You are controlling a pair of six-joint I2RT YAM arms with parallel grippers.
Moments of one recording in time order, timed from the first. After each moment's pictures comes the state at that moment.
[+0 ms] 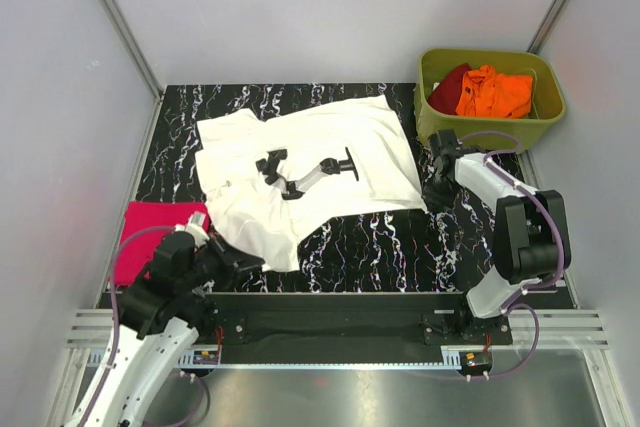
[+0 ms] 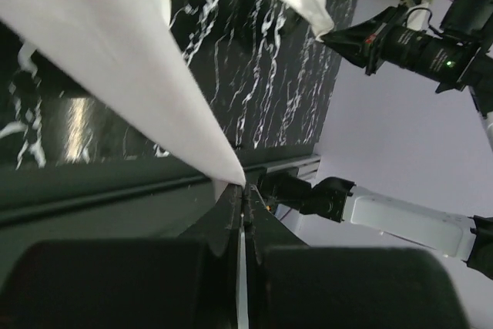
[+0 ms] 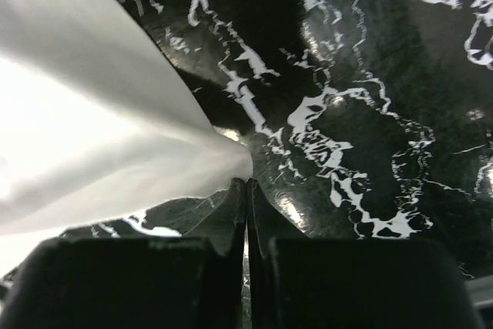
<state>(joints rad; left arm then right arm) -0.39 0.26 0.49 -0.81 0.34 -1.19 0.17 1.63 1.07 -0.75 0.14 0.71</state>
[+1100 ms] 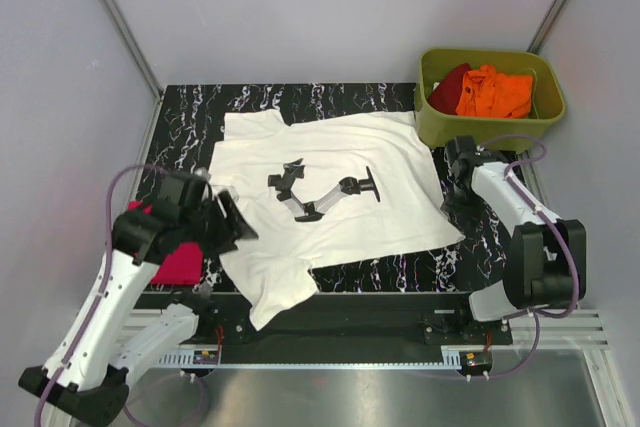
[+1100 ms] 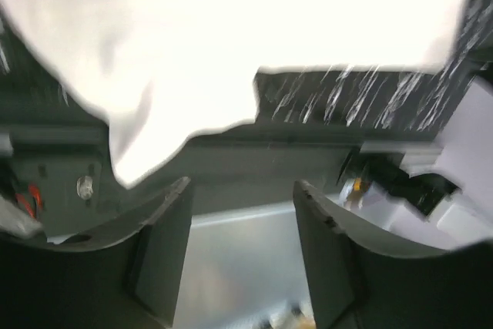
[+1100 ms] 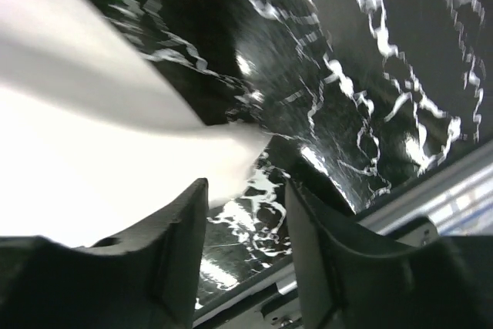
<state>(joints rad) -0.39 0.77 0.97 -1.25 0.24 -0.89 0.10 1.50 1.01 -0.97 0.35 0.65</state>
